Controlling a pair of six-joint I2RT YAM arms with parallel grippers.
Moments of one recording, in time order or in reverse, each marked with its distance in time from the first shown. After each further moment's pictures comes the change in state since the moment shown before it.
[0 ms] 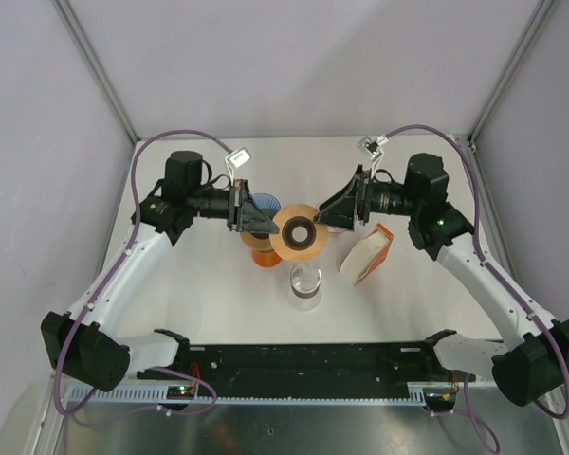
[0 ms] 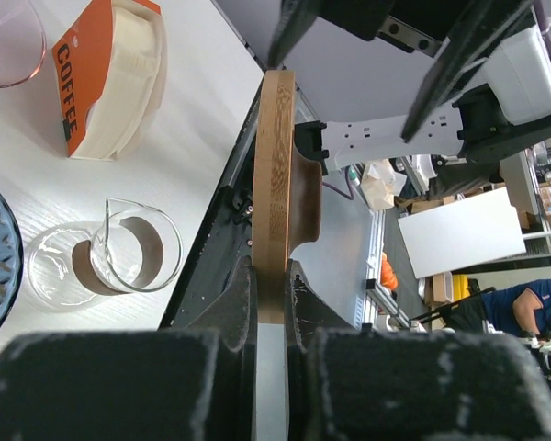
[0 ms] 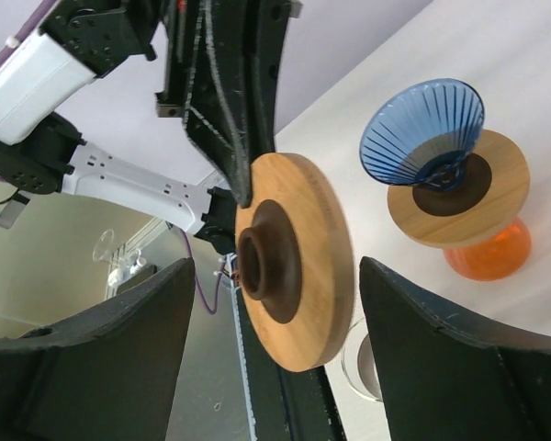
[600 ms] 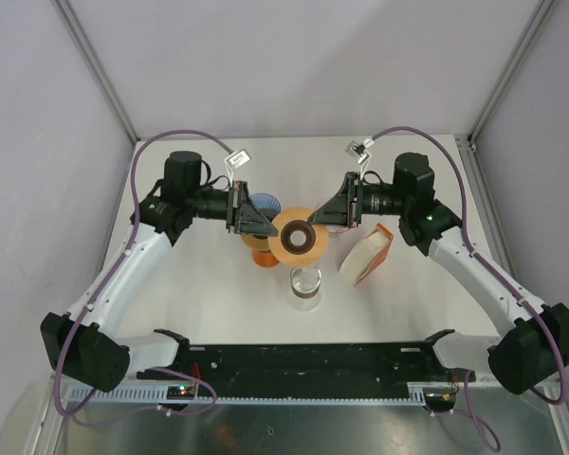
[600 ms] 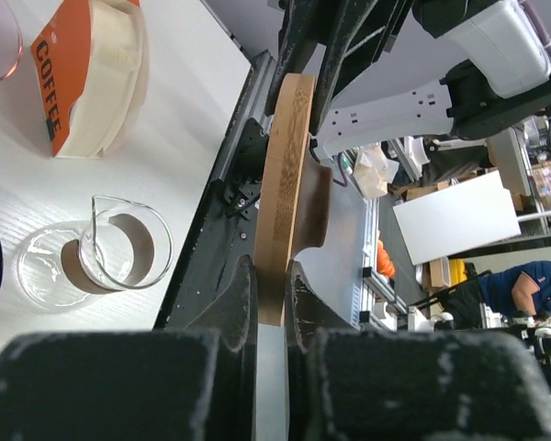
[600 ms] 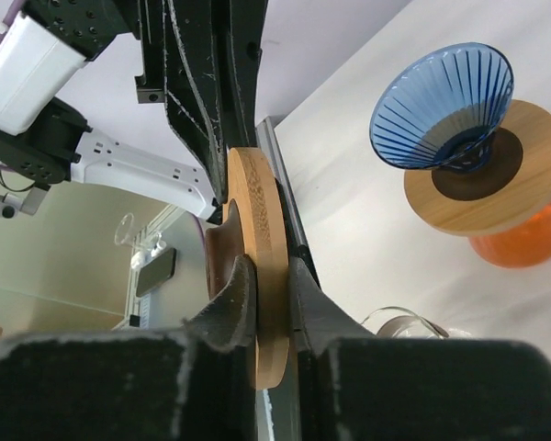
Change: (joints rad) left arm -0.001 -0.002 0.000 -0.007 0.040 0.013; right arm 0.033 0.079 0.000 0.001 -0.018 0.010
